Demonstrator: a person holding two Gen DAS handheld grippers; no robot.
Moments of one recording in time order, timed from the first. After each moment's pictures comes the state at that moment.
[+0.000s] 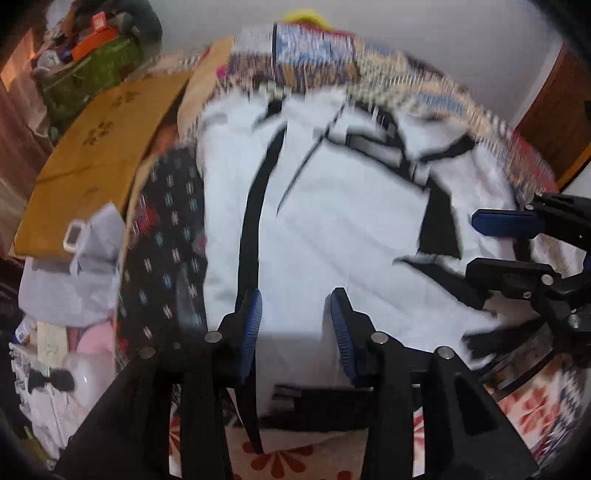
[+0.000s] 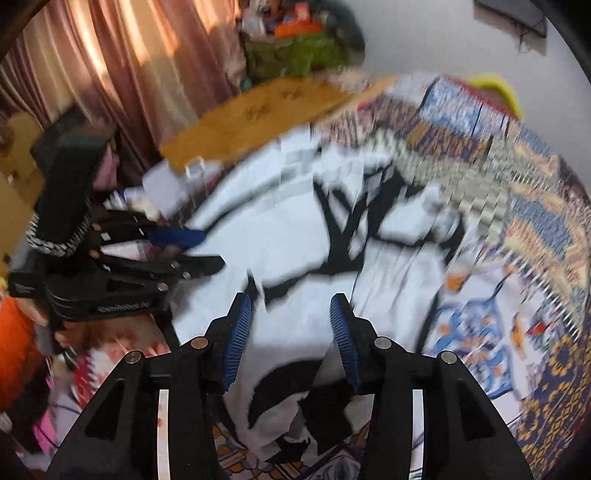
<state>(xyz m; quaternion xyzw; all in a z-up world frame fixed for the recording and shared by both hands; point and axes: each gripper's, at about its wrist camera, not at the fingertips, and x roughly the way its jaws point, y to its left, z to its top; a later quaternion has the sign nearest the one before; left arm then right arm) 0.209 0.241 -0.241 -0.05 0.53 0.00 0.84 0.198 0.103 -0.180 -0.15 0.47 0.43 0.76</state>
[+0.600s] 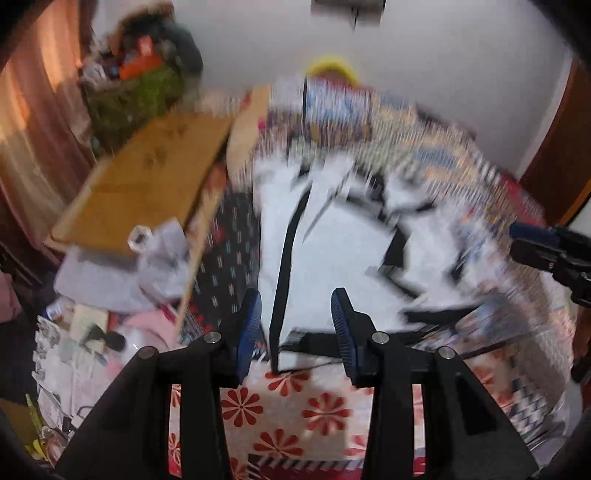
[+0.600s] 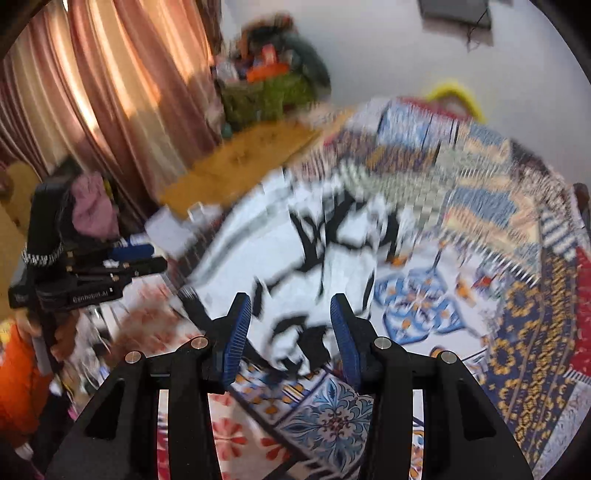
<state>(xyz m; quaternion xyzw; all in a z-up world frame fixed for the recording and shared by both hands) 0.126 0.234 -0.127 -0.06 0.43 0.06 0.90 0.166 0.022 -0.101 -0.04 0.40 0.40 0.82</state>
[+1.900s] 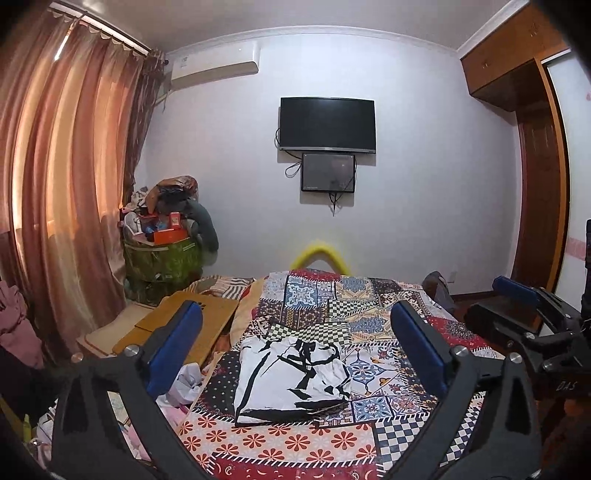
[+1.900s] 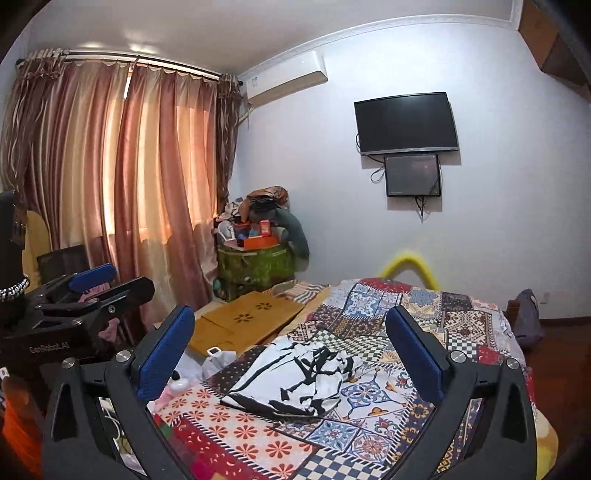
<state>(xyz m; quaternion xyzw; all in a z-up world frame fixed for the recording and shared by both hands) -0.062 0.099 0.043 -0.02 0.10 0.10 0.99 -0.016 -0.061 0.041 0.01 0.09 0.35 0.93</state>
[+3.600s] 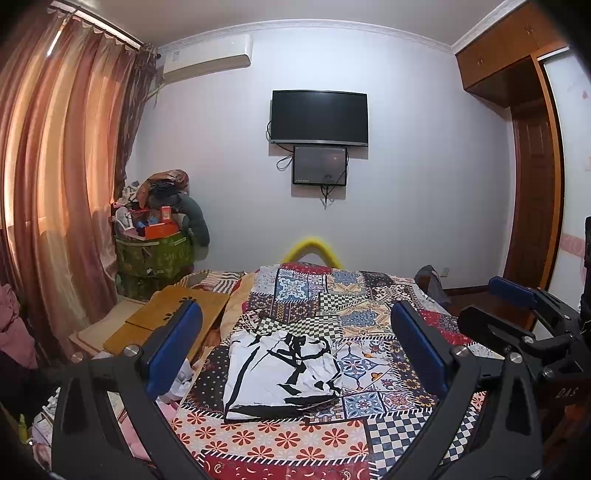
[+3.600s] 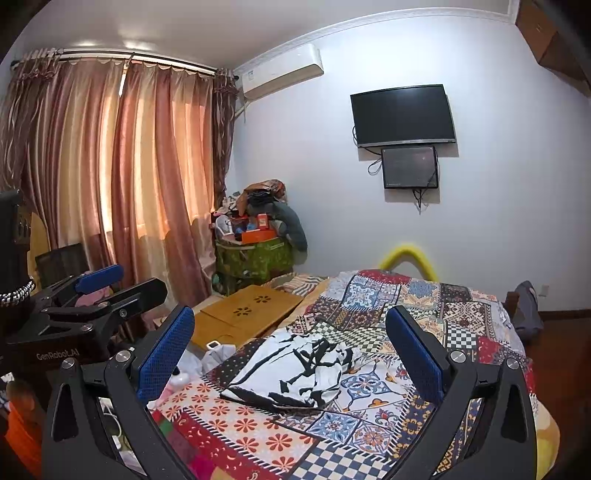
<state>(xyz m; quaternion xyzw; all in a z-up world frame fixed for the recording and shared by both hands) -0.056 0.100 0.038 -0.02 0.11 0.08 0.99 -0.021 -0.062 0.041 0.01 0.11 0.34 0.93</state>
